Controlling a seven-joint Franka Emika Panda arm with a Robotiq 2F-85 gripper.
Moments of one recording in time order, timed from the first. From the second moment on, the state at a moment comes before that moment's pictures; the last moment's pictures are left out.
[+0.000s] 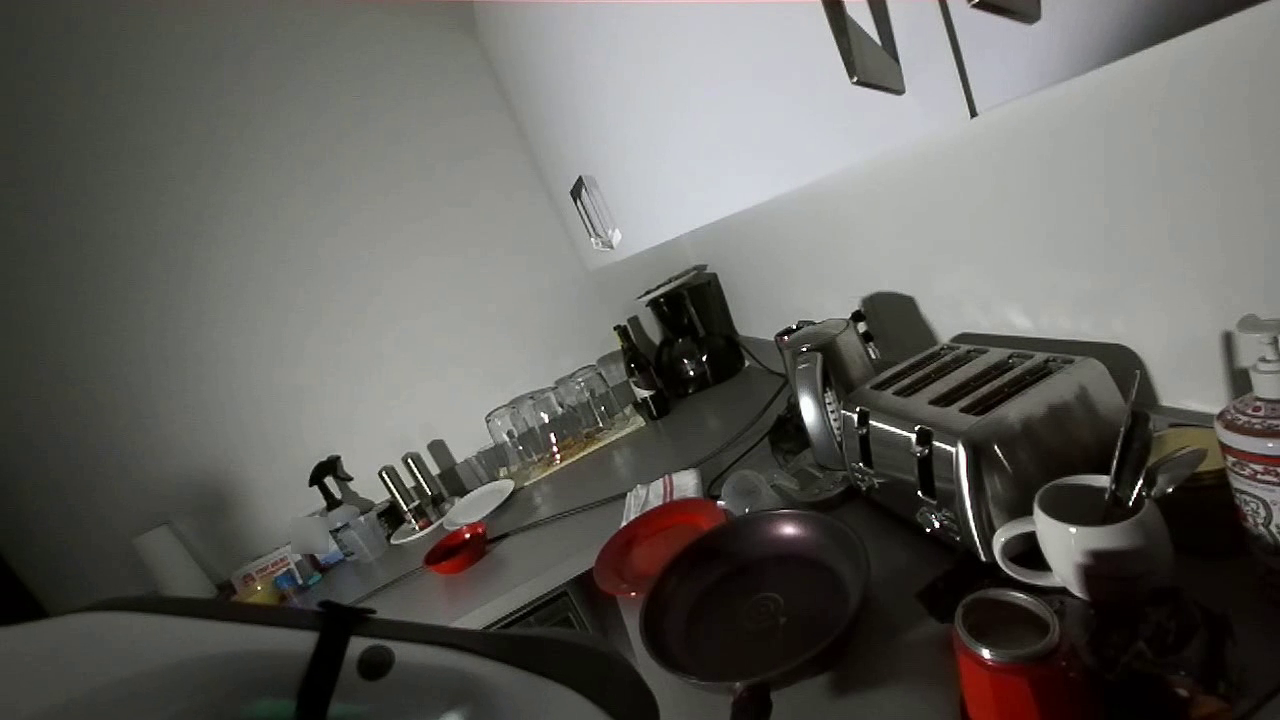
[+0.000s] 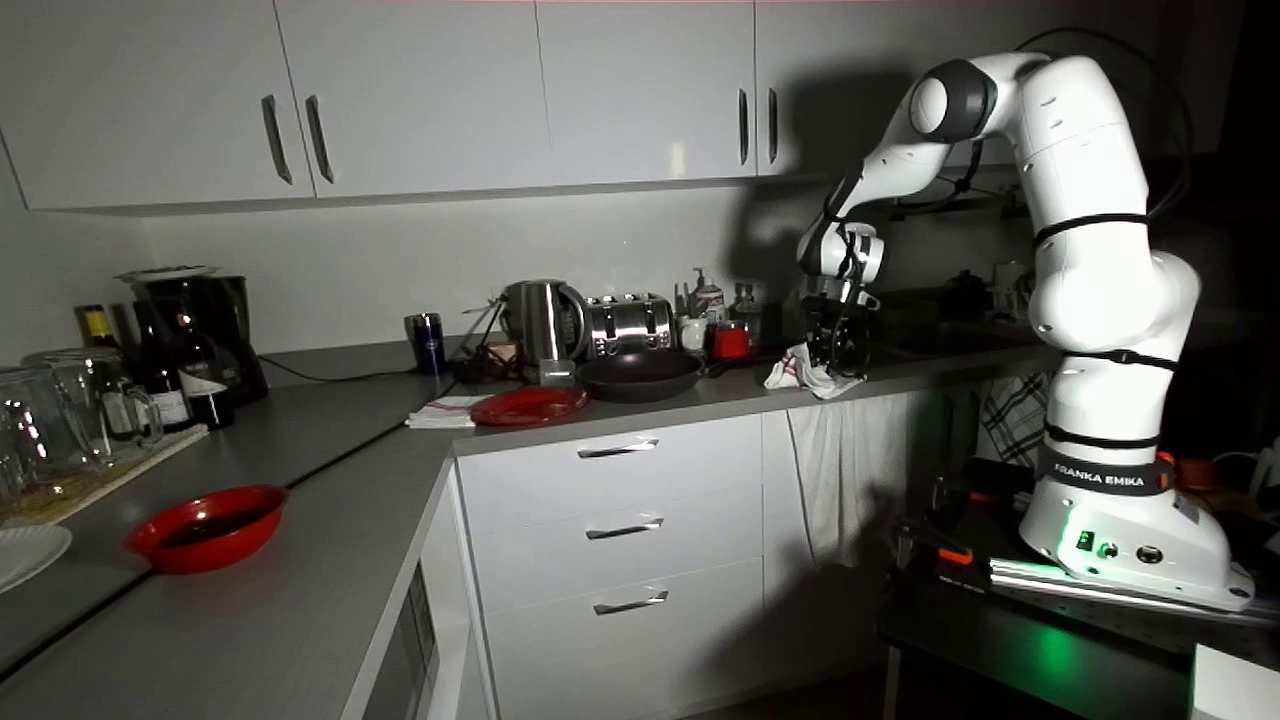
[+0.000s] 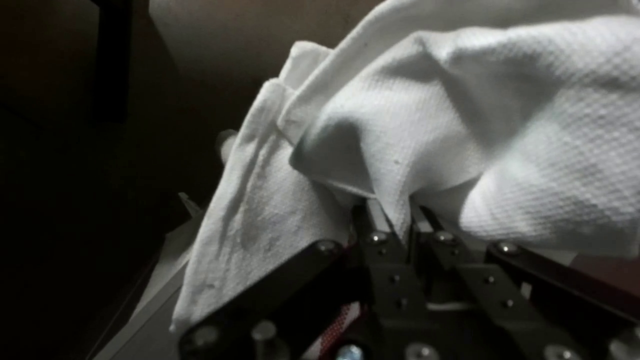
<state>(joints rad) -0.33 0.34 -0.31 -2.07 0.50 2.36 0.43</state>
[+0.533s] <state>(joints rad) -0.38 0.35 -0.38 -2.08 0.46 2.38 0.43</state>
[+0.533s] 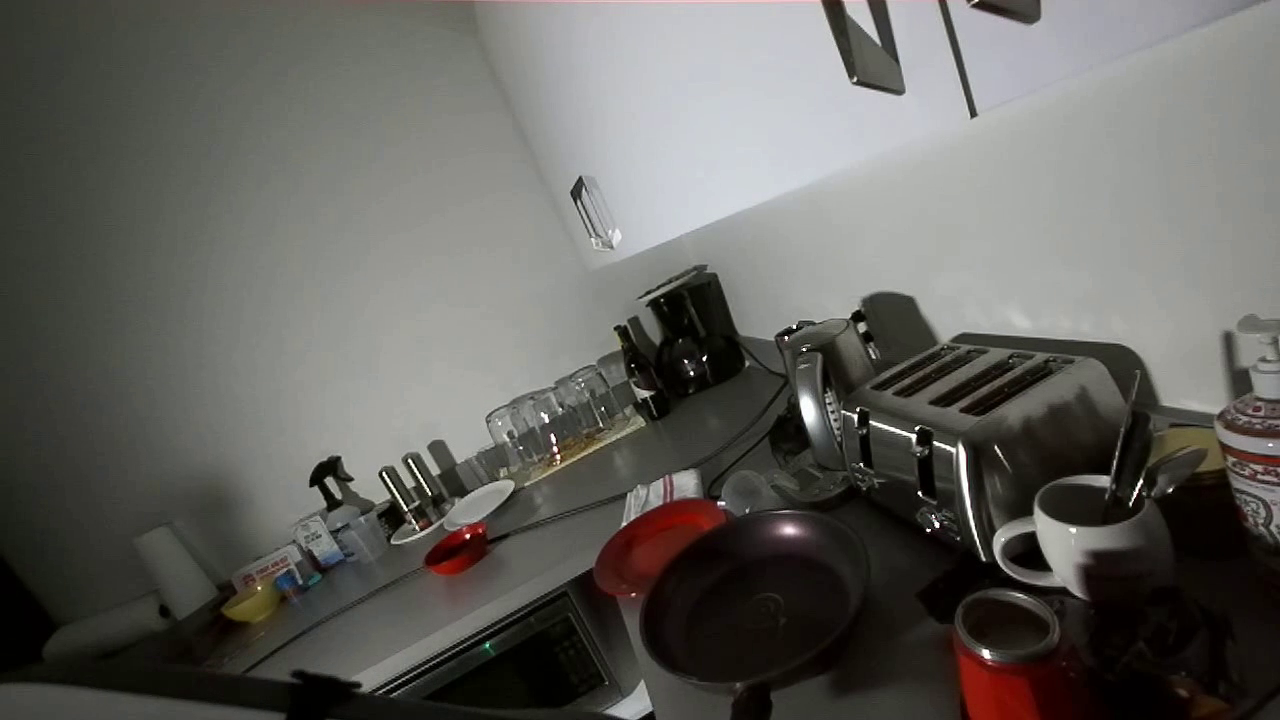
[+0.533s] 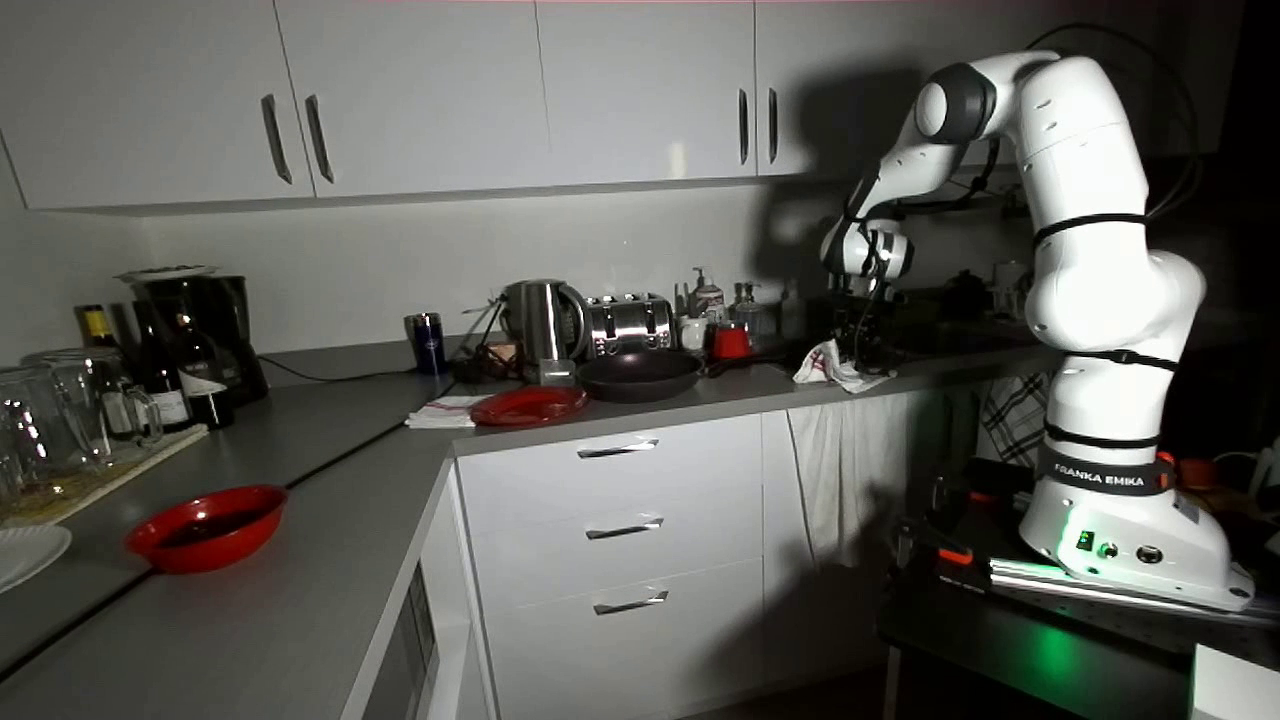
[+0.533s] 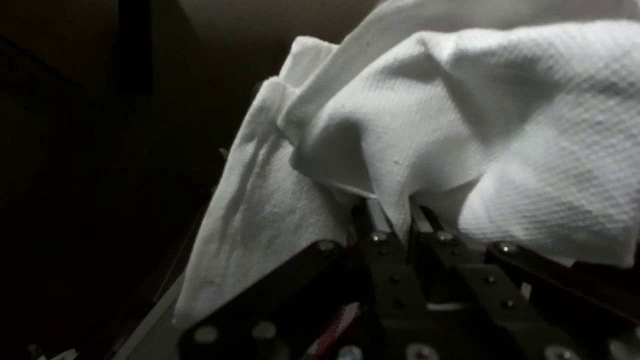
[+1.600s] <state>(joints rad) -0.46 0.34 -0.48 -2.13 0.41 2.51 0.42</state>
